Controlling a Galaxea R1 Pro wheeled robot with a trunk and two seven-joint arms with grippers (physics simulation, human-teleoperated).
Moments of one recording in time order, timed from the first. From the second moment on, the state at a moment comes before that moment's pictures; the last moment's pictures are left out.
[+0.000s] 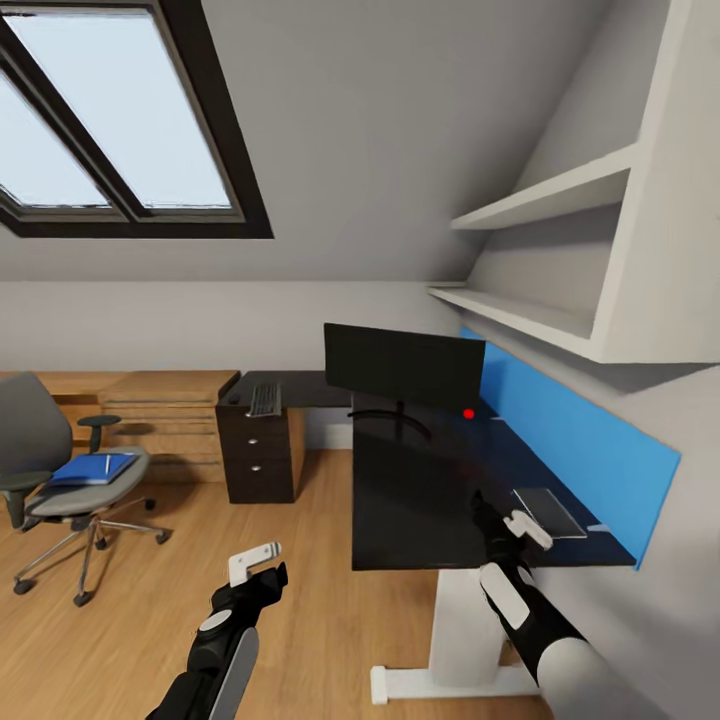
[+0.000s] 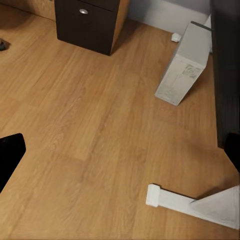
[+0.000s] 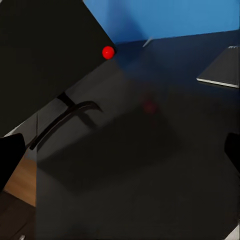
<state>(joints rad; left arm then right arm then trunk) -0.20 -0.15 -0.07 -1.26 0.25 0.40 0.39 -0.63 0.01 0.04 -0.52 -0.75 -0.40 -0.12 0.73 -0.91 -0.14</state>
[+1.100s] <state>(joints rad) -0.20 -0.15 -0.07 -1.25 0.25 0.40 0.39 -0.81 -0.08 0.05 -0.42 -0.56 0.04 -0.51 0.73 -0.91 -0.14</state>
